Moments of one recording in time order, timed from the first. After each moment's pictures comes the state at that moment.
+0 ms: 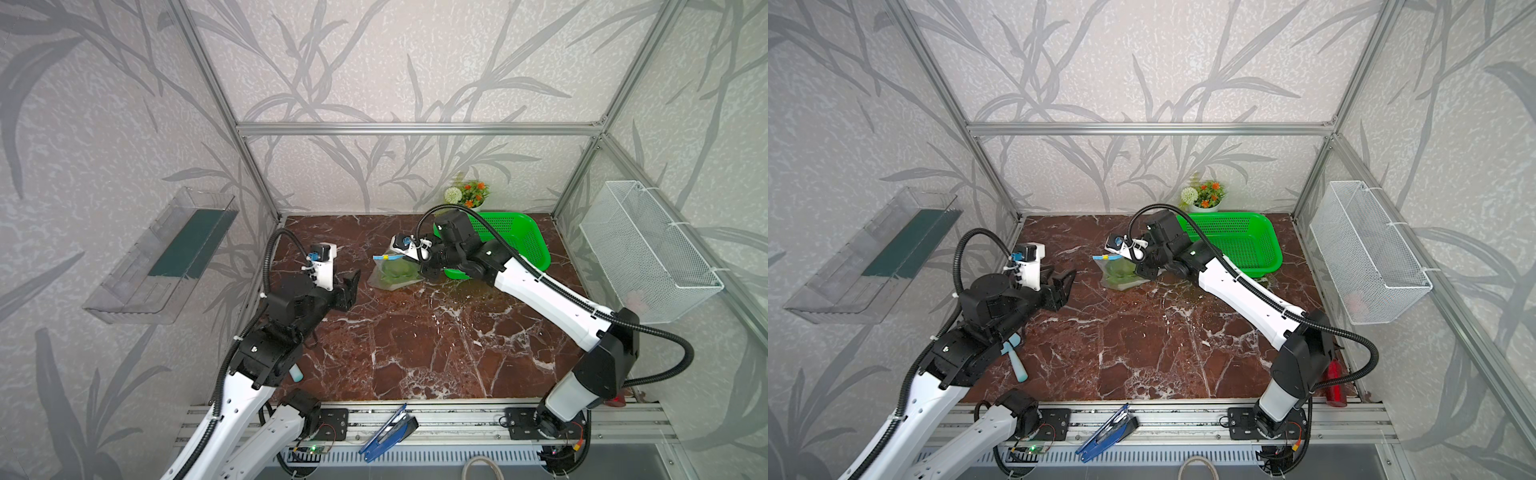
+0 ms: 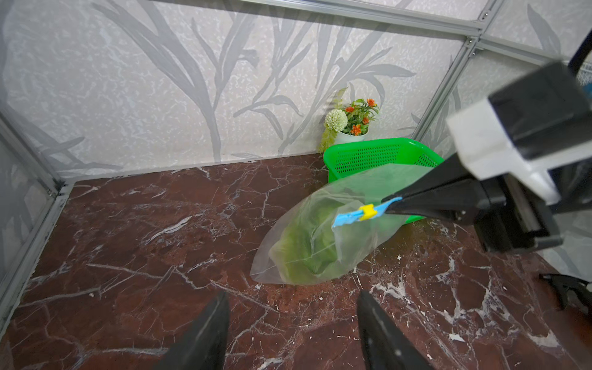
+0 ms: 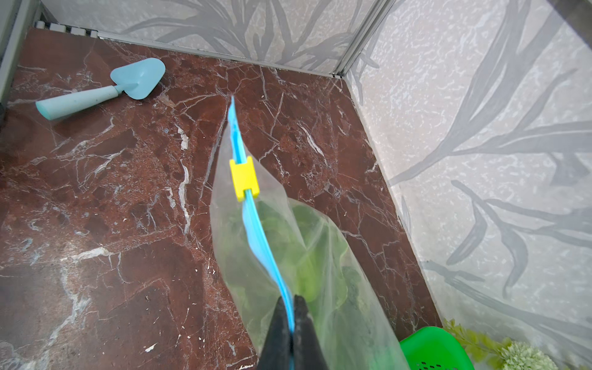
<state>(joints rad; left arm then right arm) -0.44 0.71 0.87 -0.45 -0.02 -0.12 0.73 1.65 1.60 -0.57 -0.28 -0.63</state>
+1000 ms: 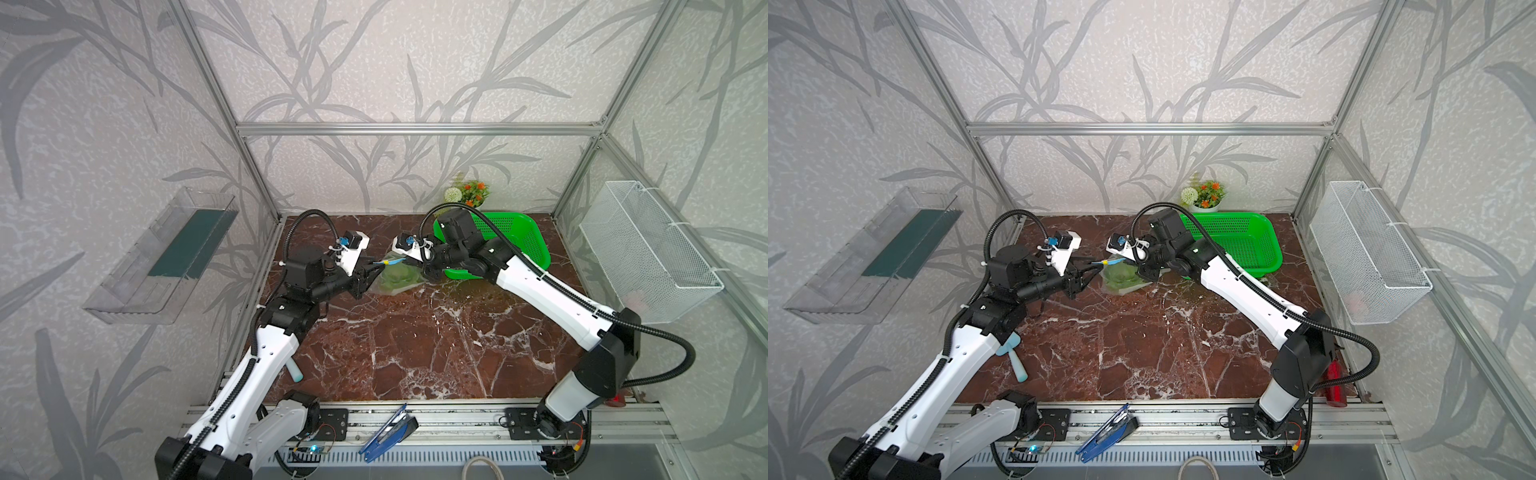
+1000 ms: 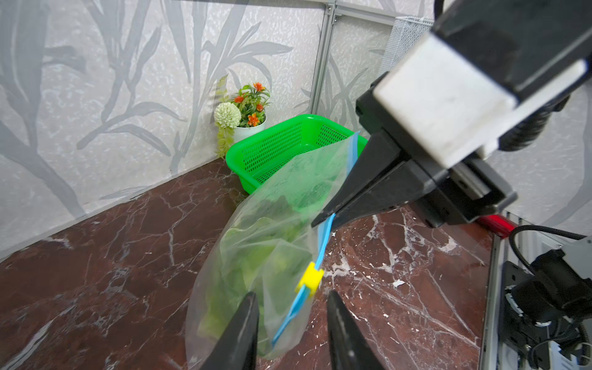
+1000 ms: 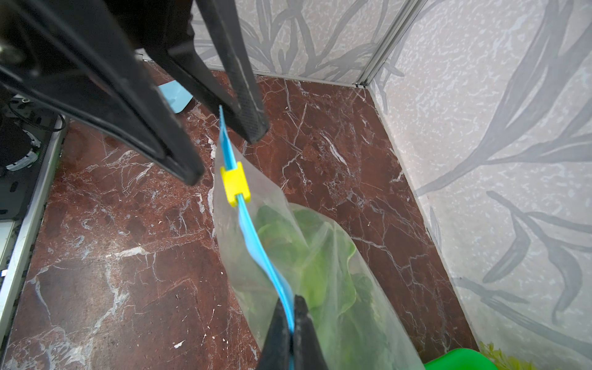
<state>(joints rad) -0.27 0.98 0.91 -0.22 0.61 0.05 0.71 1.65 1.60 -0.59 -0.38 -0.62</state>
